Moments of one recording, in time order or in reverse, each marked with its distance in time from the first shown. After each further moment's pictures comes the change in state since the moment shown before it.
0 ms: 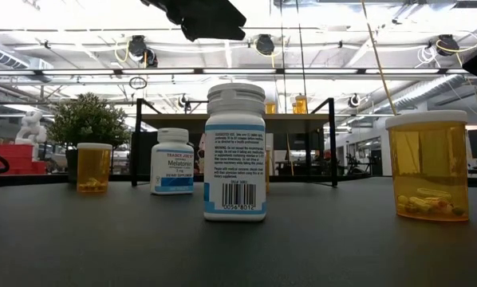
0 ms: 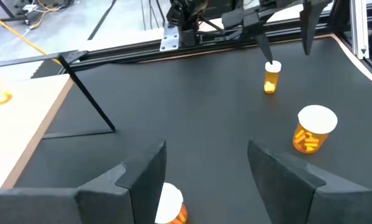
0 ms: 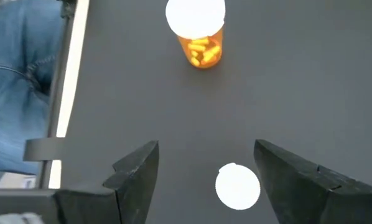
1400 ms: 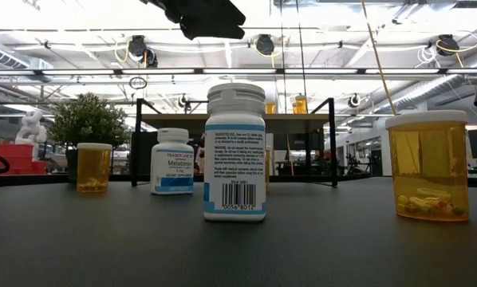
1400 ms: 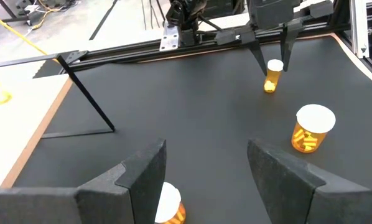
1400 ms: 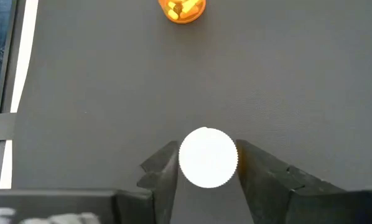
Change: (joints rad) left arm -0.013 0.000 0.000 0.000 -0.018 -0.003; right arm 0.027 0.029 -0.136 0.109 -0.006 0.053
